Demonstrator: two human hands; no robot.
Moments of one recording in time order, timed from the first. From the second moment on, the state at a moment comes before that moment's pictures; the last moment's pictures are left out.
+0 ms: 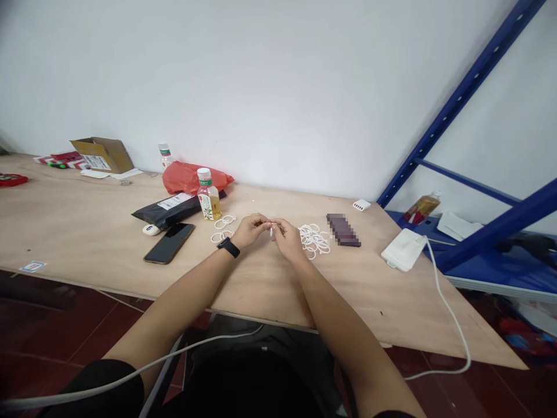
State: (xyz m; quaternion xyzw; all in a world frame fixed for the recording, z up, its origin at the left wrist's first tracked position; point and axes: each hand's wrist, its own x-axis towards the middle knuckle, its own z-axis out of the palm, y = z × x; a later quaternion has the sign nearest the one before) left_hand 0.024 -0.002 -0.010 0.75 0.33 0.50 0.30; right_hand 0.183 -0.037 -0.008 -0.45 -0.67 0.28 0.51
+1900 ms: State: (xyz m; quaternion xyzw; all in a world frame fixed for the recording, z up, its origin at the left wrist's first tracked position) left_hand 0.001 0.000 0.006 0.83 0.37 0.40 0.14; right_hand 0.201 -0.042 0.003 -0.51 -0.73 0.04 0.46
